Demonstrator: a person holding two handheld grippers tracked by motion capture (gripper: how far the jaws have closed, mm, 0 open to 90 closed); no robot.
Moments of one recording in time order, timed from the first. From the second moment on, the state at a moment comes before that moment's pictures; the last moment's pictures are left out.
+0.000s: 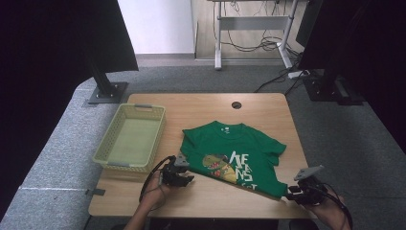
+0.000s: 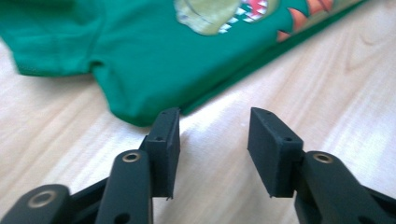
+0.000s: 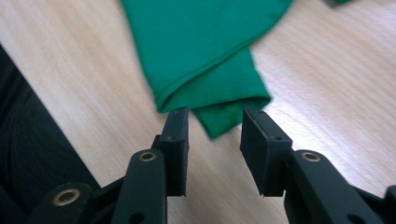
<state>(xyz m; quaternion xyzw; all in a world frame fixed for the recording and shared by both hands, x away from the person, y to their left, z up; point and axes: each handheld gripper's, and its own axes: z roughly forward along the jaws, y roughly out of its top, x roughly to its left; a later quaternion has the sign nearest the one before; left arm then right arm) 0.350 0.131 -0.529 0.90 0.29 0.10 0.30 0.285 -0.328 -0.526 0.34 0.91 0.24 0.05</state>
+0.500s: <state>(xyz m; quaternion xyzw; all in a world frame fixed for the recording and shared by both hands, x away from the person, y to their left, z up) 0.365 0.117 -0.534 0.90 0.30 0.12 0.30 0.284 -0.323 -0.527 0.33 0.91 0.24 0.06</state>
